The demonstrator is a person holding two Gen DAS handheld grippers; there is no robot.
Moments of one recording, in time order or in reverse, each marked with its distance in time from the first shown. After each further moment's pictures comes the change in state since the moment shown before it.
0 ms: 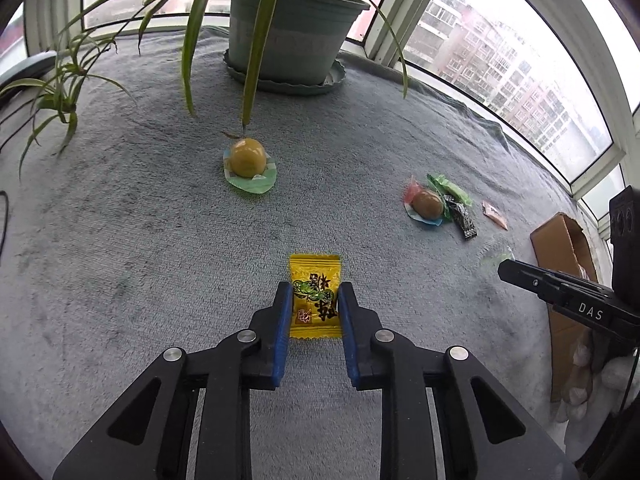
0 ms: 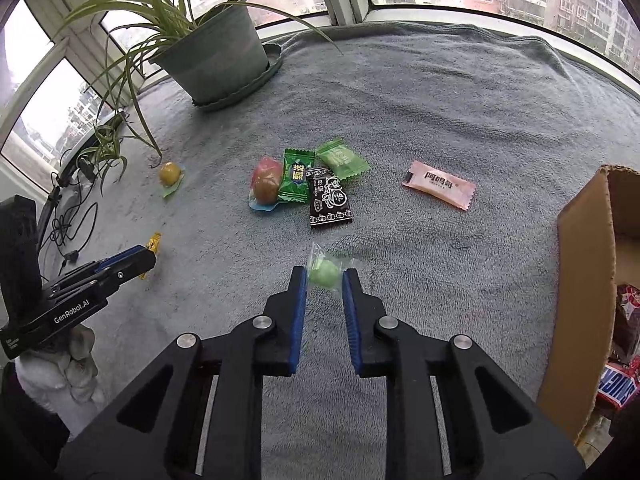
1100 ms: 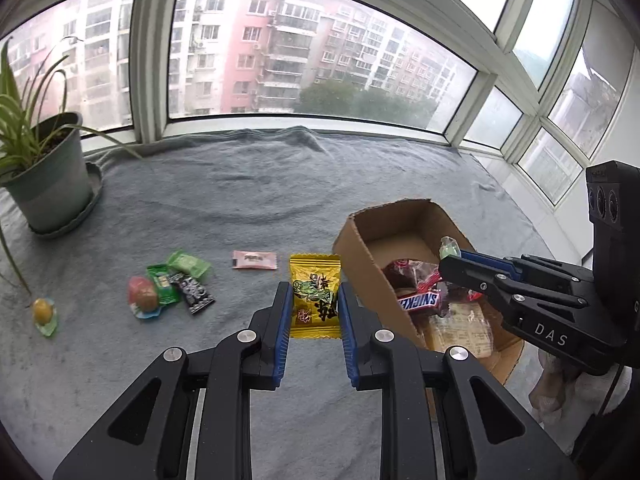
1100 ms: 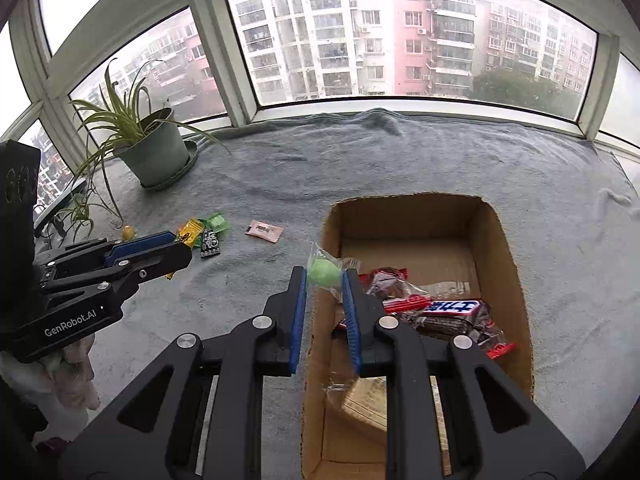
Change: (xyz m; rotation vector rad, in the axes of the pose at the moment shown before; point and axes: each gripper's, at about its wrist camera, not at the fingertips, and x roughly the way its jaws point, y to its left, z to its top) left arm -0.026 -0.216 0.020 0.396 -0.062 -0.281; right arm -0.160 -0.083 -0.046 0.107 -0.250 -0.250
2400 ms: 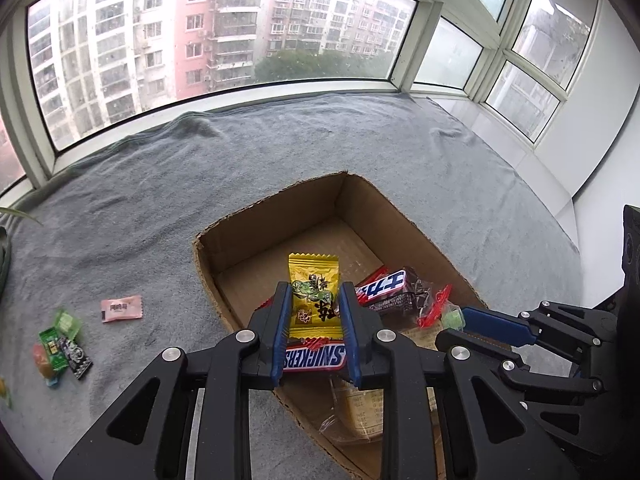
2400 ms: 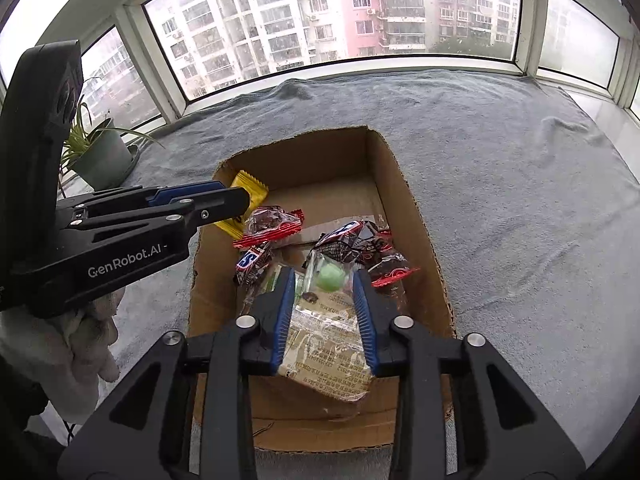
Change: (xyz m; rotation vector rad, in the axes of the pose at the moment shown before) left arm 0.081 -0.105 0.020 0.188 0.124 -0.062; right arm -0.018 -0.073 -0.049 0.154 0.035 -0.090
